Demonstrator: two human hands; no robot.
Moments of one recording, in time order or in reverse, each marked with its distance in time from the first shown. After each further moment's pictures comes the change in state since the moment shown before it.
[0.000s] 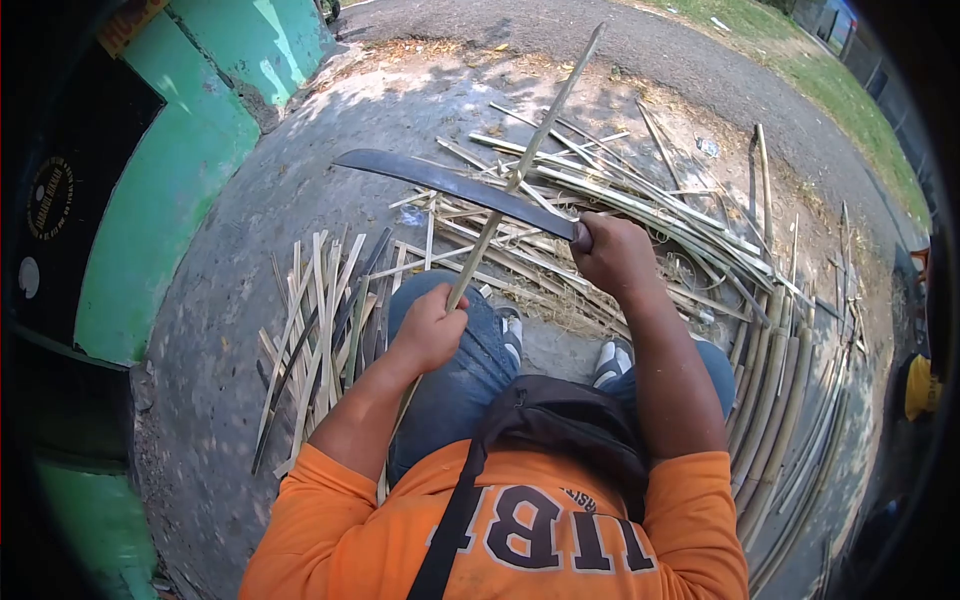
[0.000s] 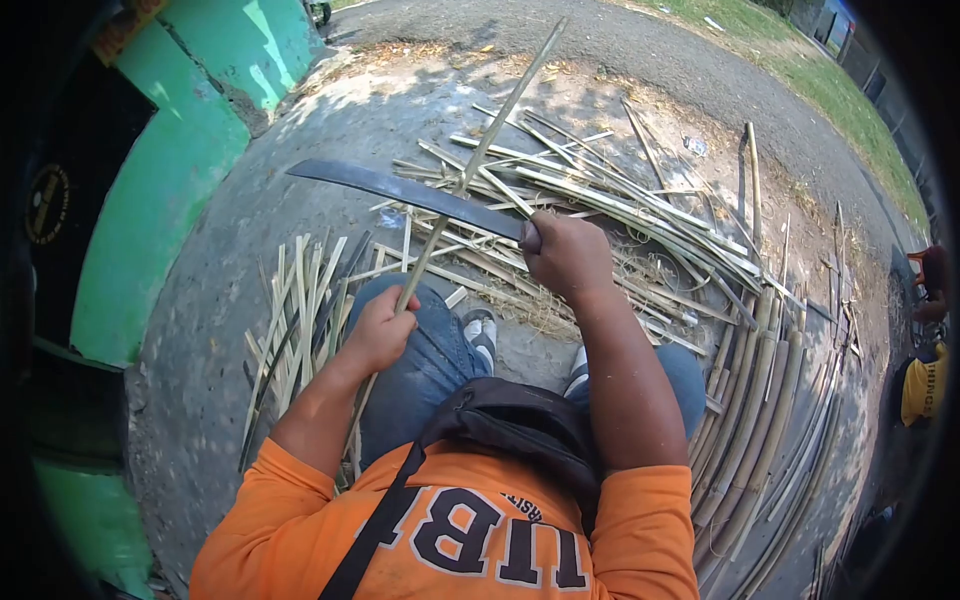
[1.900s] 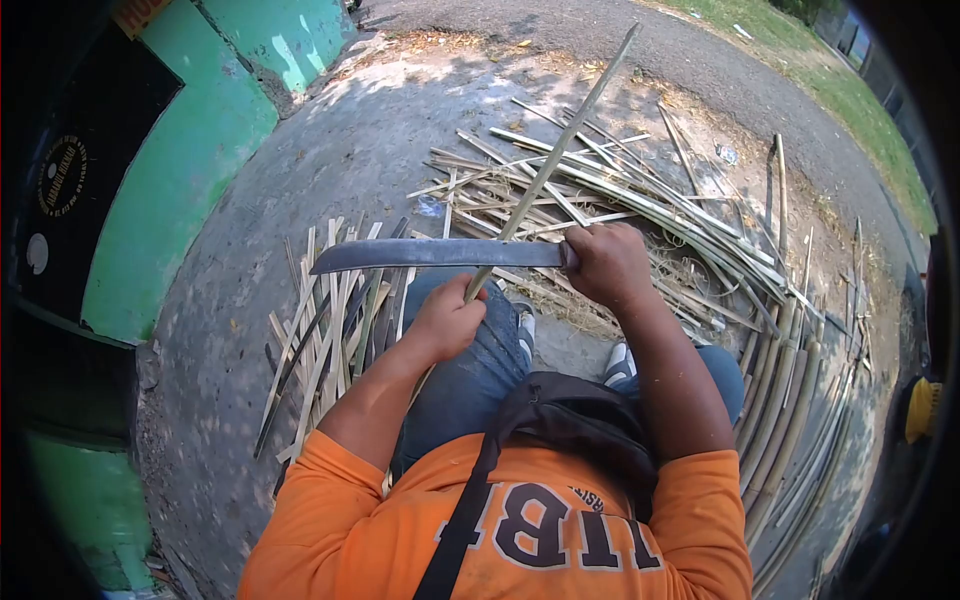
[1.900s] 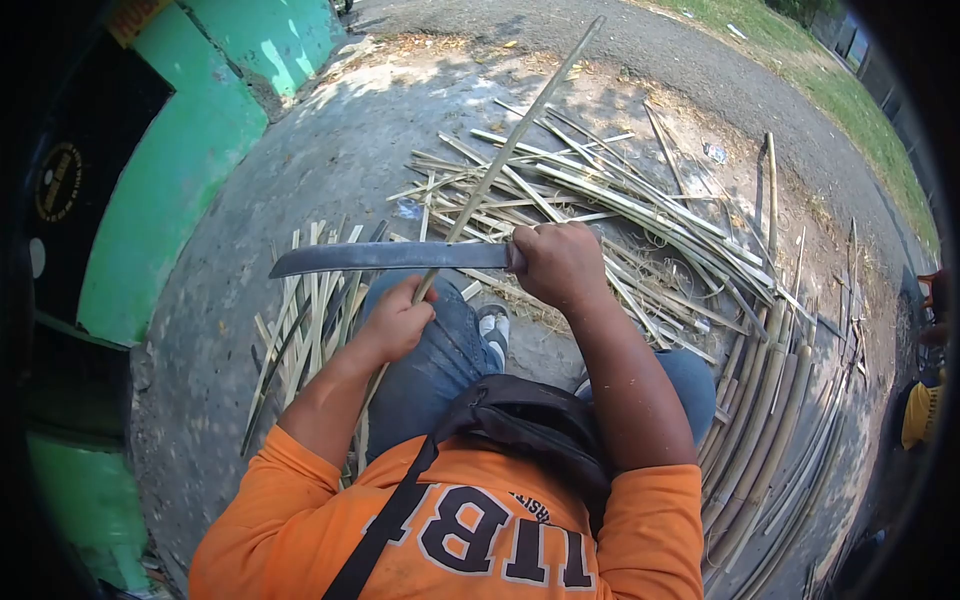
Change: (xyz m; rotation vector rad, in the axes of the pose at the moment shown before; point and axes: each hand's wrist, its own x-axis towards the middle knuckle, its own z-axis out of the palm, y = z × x) left_hand 0.001 0.000 -0.002 -0.017 0.009 0.024; right_hand -0.001 -0.030 0.006 -0.025 -0.009 -0.272
